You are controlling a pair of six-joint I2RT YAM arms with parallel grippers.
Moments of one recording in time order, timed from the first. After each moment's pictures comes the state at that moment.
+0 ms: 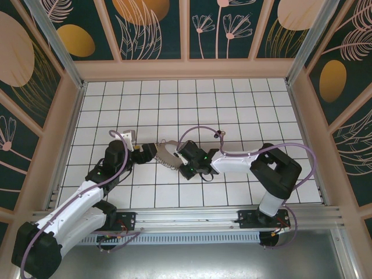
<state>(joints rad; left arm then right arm) -0.46 0.83 0.39 -0.06 0.09 -0.63 1.00 1.71 0.88 -0.22 -0.04 0.26</state>
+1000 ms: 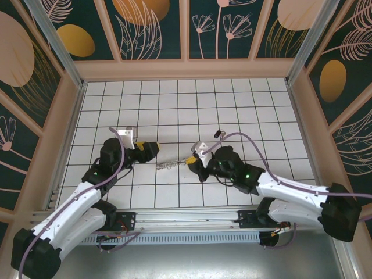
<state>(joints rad) -0.46 0.77 0.44 -0.02 0.29 -0.61 1.00 1.00 0.50 0.14 -0.16 0.08</state>
